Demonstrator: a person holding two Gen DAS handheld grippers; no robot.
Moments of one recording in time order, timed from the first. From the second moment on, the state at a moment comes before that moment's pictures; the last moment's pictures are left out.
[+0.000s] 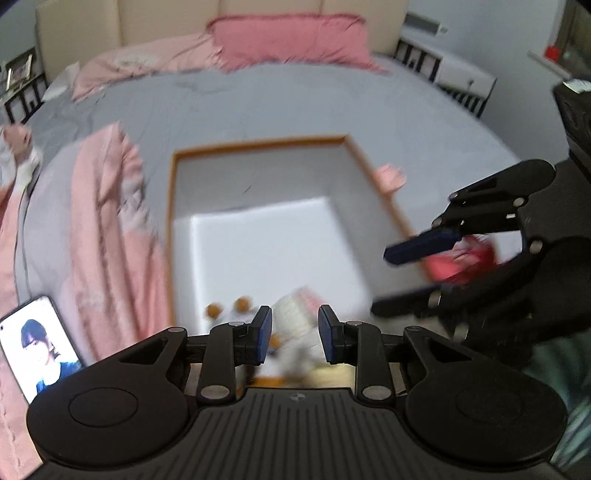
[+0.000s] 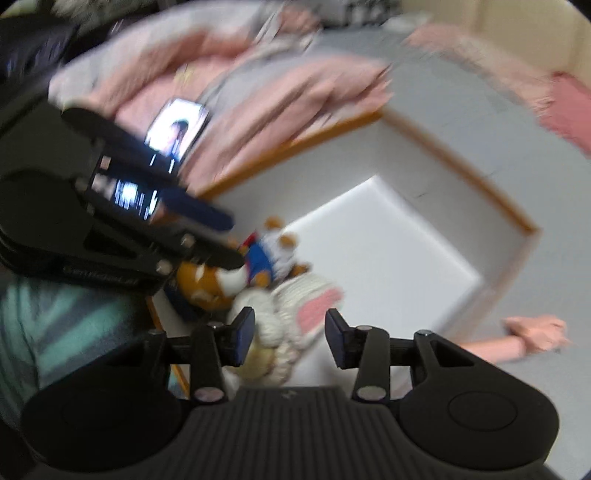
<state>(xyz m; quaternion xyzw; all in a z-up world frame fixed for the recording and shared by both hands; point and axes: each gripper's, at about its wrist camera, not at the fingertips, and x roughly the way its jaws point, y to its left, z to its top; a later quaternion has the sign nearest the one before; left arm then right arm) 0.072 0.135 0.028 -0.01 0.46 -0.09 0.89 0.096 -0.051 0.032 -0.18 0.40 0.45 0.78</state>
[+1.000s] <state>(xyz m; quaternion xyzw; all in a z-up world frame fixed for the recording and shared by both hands) 0.112 -0.049 -0.010 0.12 0.50 -0.20 0.84 0.078 -0.261 -0.008 -0.02 0.46 0.23 0.86</state>
